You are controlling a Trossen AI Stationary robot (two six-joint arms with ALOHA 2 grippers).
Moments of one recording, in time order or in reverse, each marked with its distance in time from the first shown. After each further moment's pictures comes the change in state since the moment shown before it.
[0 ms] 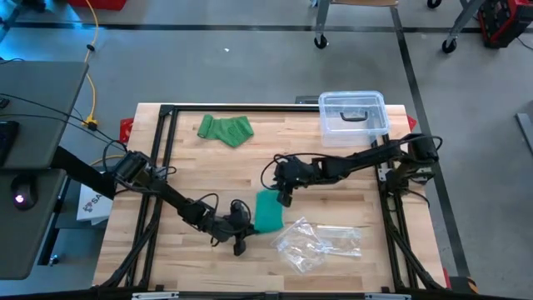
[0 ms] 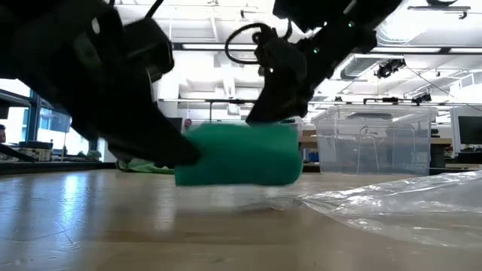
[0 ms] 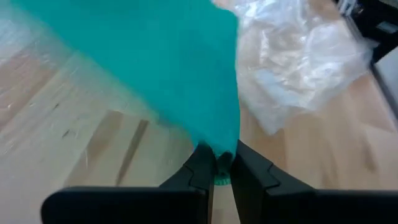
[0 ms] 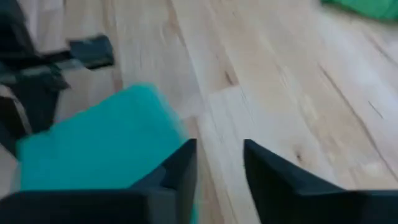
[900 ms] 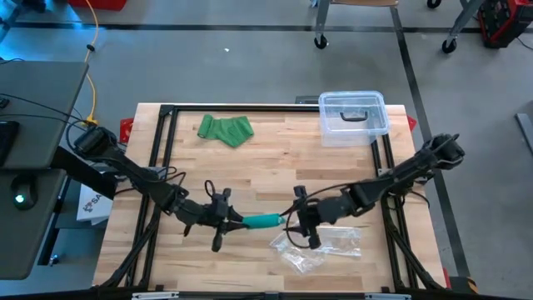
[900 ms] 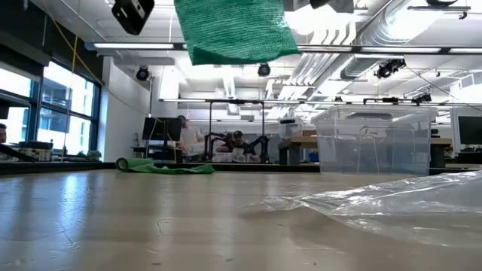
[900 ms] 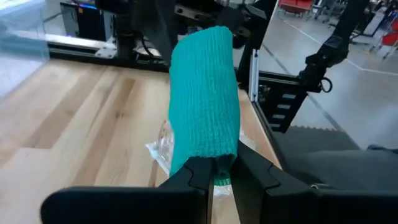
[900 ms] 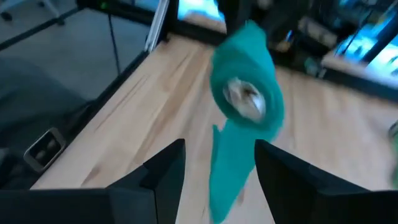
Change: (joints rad) left arm -0.033 -0.504 0.002 -0.176 -0.003 0.339; right arm 0.407 -0.222 -0.005 0.092 0.143 -0.401
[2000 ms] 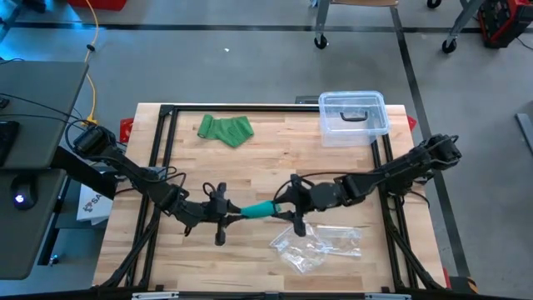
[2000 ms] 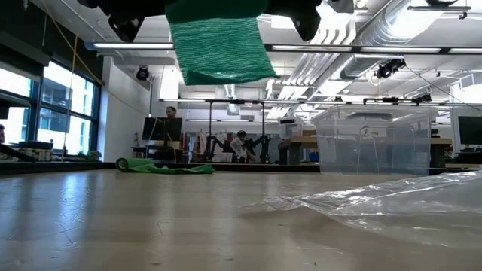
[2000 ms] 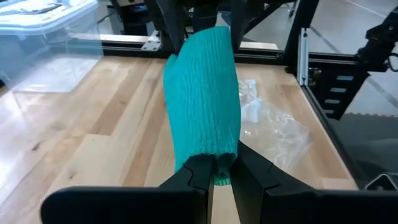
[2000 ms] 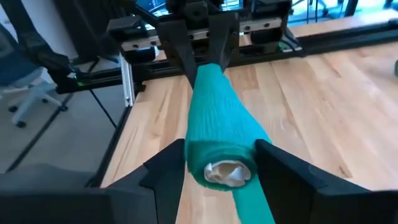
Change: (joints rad) left arm -0.003 -0.012 0.000 -0.115 -0.162 0.045; right arm -0.112 0.031 0.000 0.107 -0.053 0.388
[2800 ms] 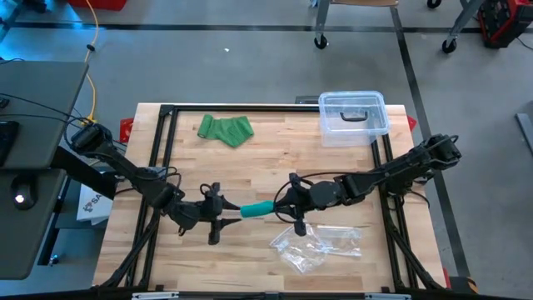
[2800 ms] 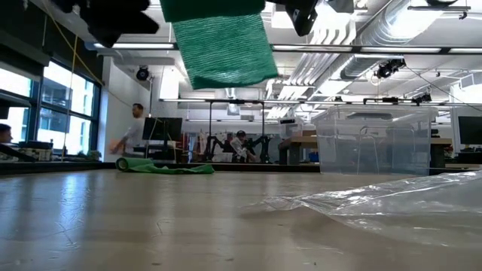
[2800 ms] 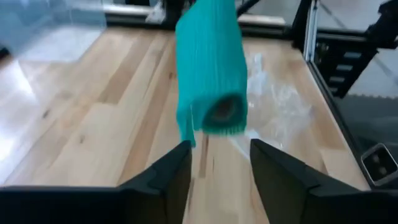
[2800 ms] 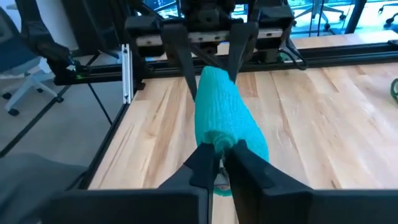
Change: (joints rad) left arm -0.040 -0.077 0.000 -0.221 -0.011 -0.128; right arm -0.010 0.000 0.000 0.016 -0.005 -0.101
